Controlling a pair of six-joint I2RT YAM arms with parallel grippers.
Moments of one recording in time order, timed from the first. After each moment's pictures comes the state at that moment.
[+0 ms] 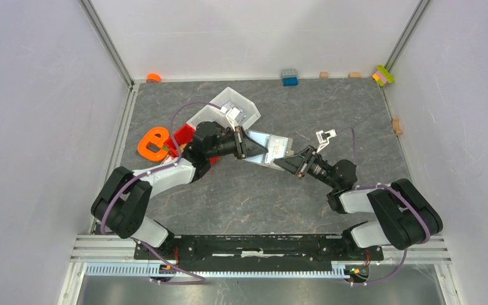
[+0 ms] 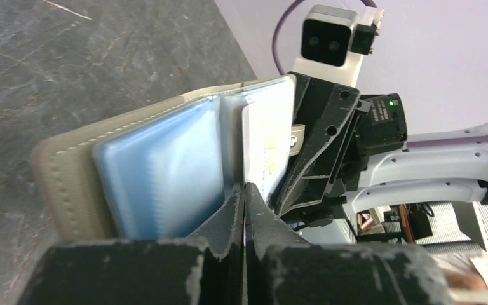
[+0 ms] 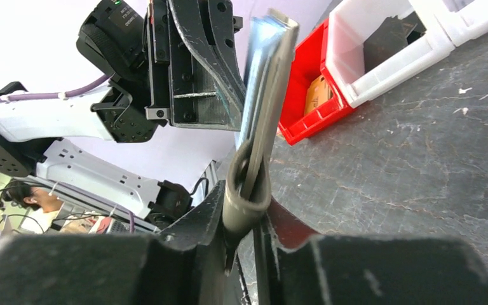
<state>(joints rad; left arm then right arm) -0.58 1.50 0.75 0.61 0.65 -0.86 0.39 1.40 0.21 1.39 -0.64 1.03</state>
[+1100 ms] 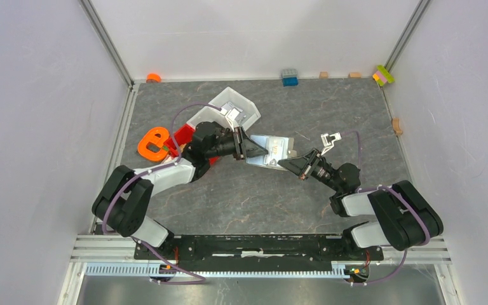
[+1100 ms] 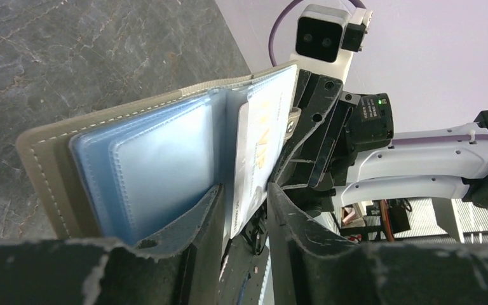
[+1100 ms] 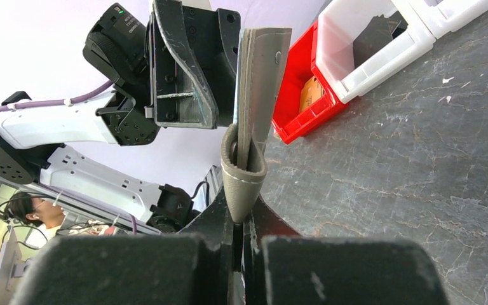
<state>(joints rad) -0.56 1.51 0.74 0.63 0.70 -0.91 0.35 1.39 0.15 1.44 -0.65 1.07</state>
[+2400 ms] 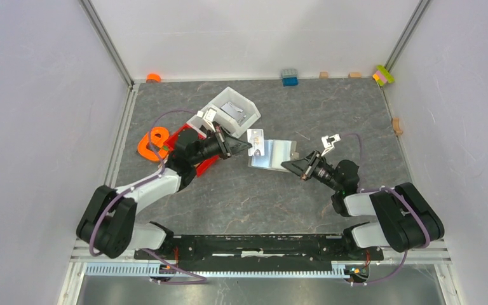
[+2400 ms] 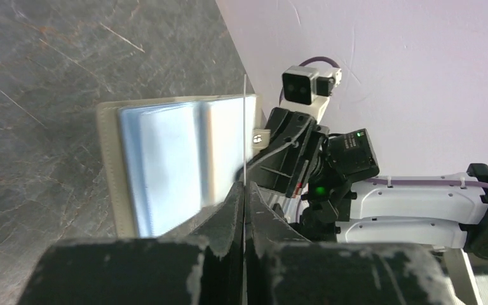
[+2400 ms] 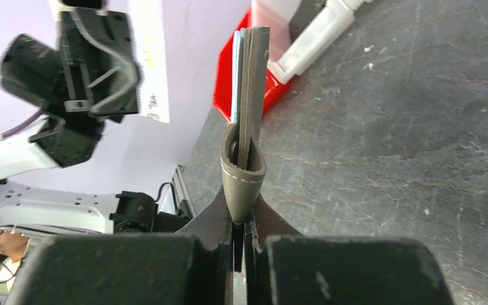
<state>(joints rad) -0.48 1.36 0.61 0.66 0.59 -0.96 0.30 1.38 0.14 1.26 -0.62 1.00</state>
